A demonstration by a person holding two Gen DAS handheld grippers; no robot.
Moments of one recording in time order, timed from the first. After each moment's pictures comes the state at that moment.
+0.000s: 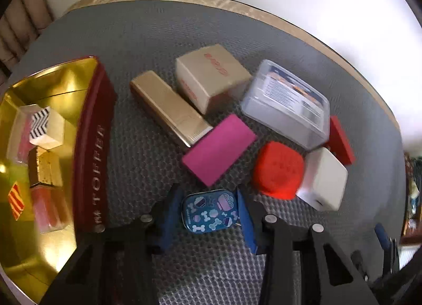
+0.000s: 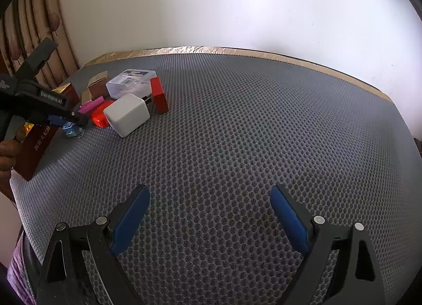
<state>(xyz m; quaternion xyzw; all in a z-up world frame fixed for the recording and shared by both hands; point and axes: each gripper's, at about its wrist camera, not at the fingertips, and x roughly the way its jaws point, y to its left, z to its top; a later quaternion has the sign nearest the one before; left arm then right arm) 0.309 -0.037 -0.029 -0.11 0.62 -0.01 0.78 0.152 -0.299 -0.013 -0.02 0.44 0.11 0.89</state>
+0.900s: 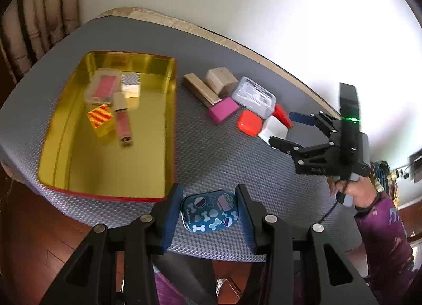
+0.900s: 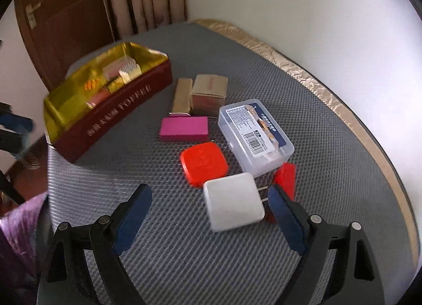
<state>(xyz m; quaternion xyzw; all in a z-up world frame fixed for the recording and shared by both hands) 0.154 0.024 0.074 -0.18 0.55 -0.05 0.82 0.235 -0.148 0.026 -0.22 0.45 0.38 0.78</state>
